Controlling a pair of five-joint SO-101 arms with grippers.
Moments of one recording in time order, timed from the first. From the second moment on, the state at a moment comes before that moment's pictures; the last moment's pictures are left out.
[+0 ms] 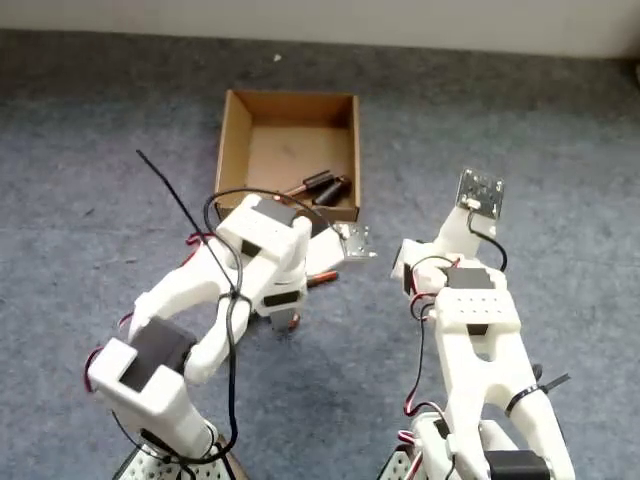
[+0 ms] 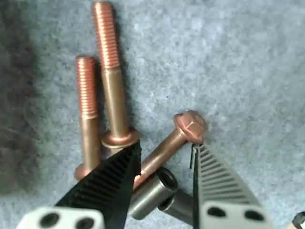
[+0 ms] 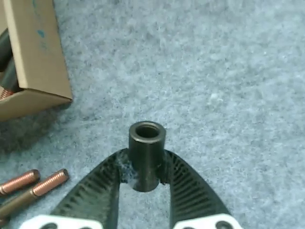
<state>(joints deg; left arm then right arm) 20.9 11.2 21.3 72.1 -44.1 -6.3 -28.6 55.9 38.4 -16.5</state>
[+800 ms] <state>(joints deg) 24.7 15.5 17.3 72.1 -35.1 -6.3 -28.6 55.9 38.4 -16.5</state>
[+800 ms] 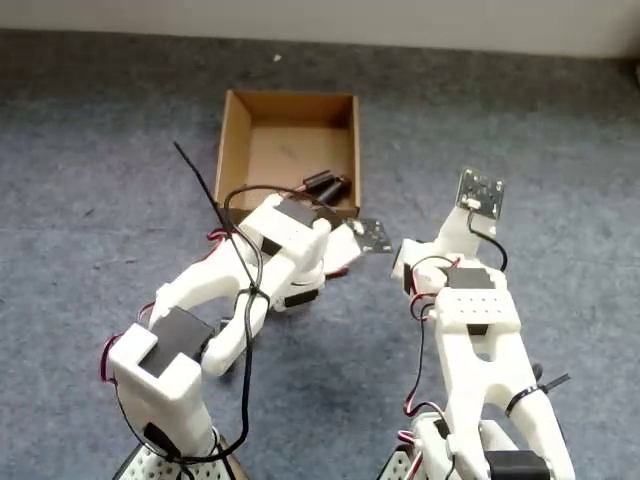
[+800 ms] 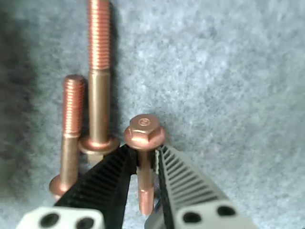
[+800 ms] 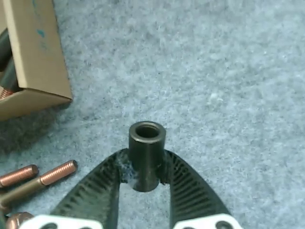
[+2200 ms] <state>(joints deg) 13.3 -73.8 55.7 50.2 14.1 -36.5 -91.4 92.9 38.4 -9.9</state>
